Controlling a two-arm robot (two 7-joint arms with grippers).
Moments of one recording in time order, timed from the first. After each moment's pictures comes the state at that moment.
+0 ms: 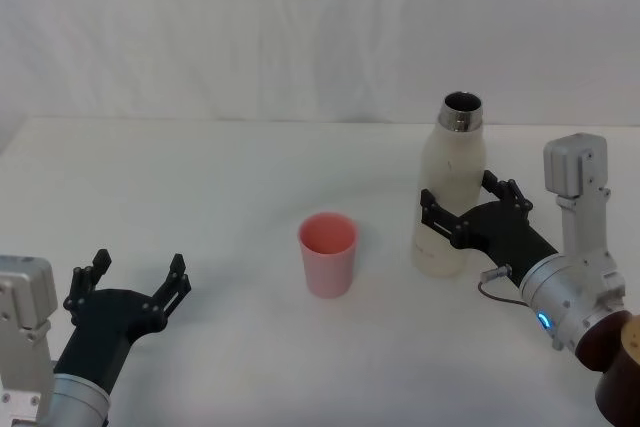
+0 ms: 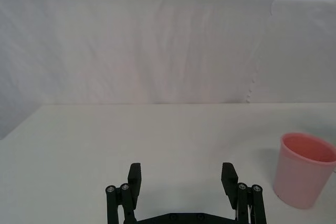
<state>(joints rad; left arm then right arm) 0.27 0.24 0.04 -1.85 -0.25 -0.02 -0.02 0.18 0.15 -0.27 -1.53 0.19 0.11 0.19</state>
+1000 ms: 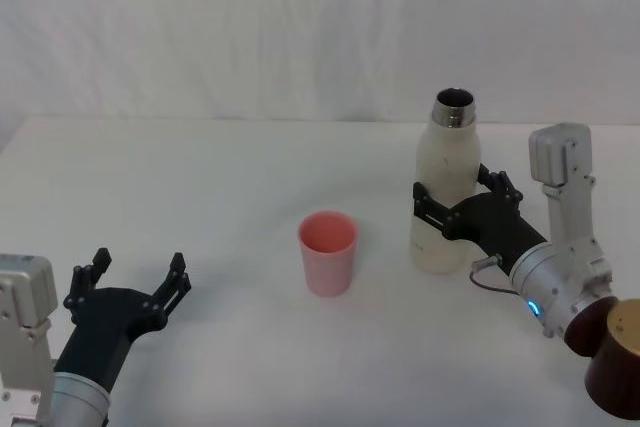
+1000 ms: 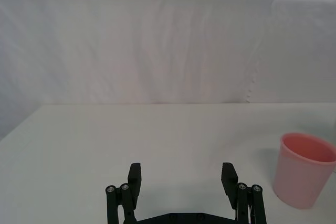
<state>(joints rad) 0.27 0.24 0.04 -1.85 -0.25 -0.02 -0.02 0.22 0.14 -0.28 -1.49 0.16 0.12 0.20</state>
